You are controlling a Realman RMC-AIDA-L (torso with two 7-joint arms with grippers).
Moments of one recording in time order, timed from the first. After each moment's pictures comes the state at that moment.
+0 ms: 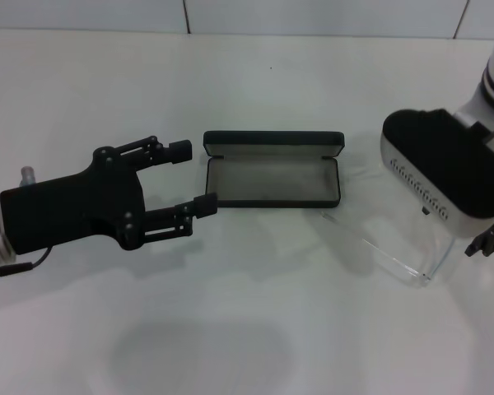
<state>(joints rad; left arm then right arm) -0.20 -2.09 1.08 0.98 1.53 1.61 -1.32 0.90 2.02 -1.69 -1.18 -2.71 -1.73 1.58</state>
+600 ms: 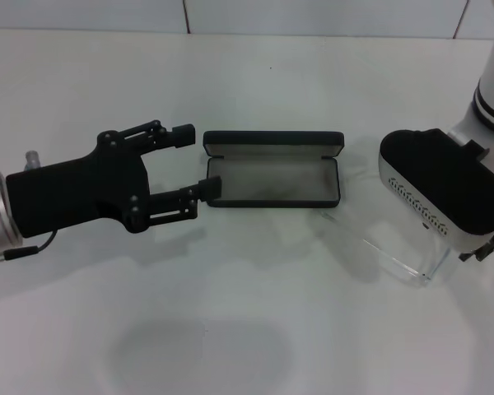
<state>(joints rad) -0.22 -2.09 1.08 0.98 1.52 1.58 -1.32 0.89 2.02 -1.73 -1.13 -2.69 -1.67 1.56</state>
